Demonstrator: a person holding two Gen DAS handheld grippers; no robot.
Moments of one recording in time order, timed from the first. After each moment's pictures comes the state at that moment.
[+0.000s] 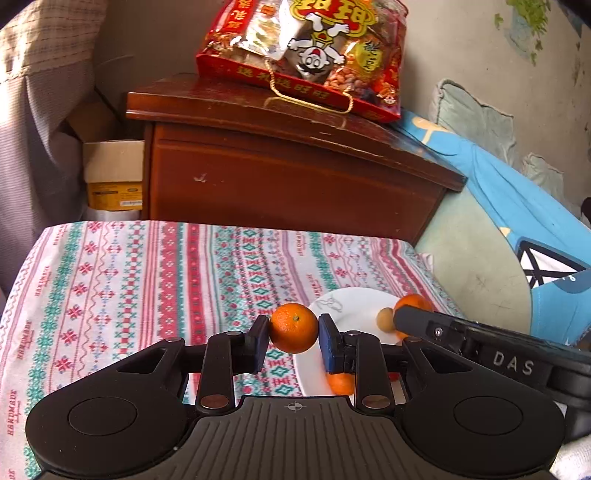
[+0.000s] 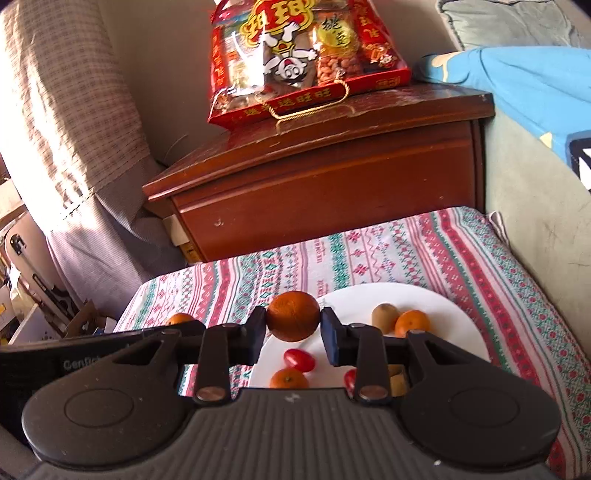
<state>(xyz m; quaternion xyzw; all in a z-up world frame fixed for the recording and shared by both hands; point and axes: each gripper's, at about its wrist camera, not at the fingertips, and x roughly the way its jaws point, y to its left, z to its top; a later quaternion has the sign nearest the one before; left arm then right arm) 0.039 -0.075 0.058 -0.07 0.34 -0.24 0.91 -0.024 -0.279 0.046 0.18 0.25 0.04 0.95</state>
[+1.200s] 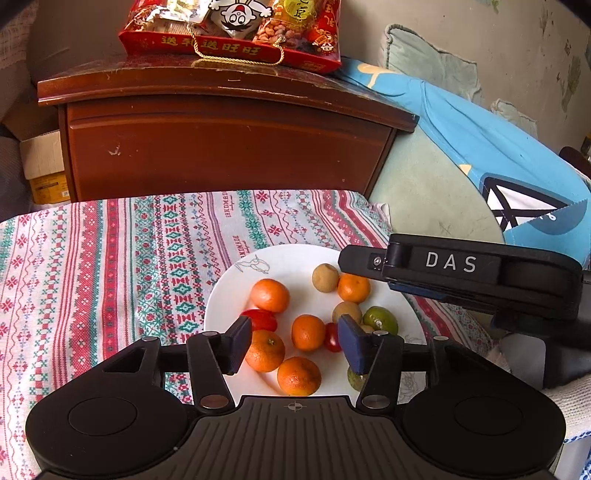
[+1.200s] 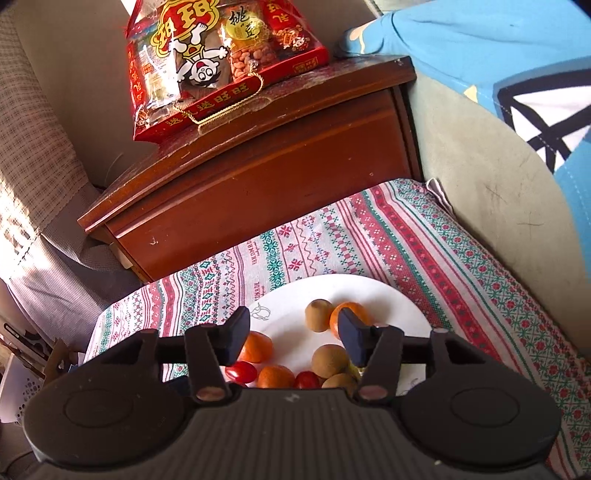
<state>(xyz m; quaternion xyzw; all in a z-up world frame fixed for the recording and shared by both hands) 0.023 -0.139 0.044 -0.01 0.37 -0.28 0.88 -0.022 -0.311 0.037 0.24 0.29 -0.04 0.93</state>
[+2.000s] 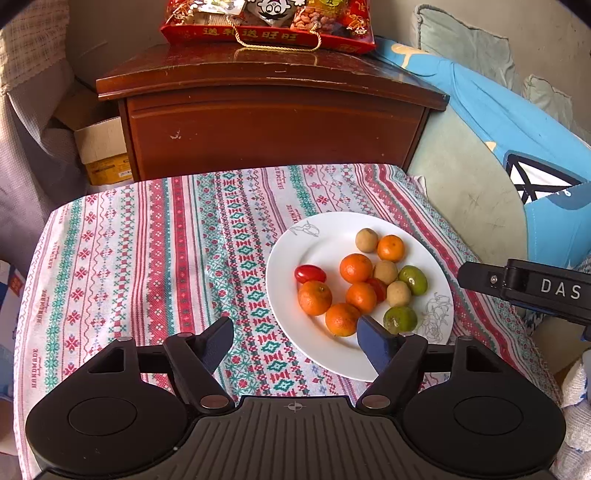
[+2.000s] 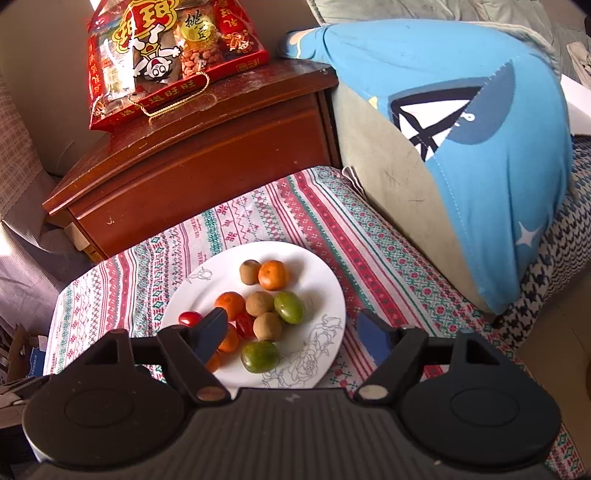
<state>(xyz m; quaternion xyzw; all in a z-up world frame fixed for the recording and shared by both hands) -0.003 -0.110 0.067 0.03 0.42 -0.21 0.88 -0.085 -0.306 0.063 0.21 0.35 -0.14 0.90</state>
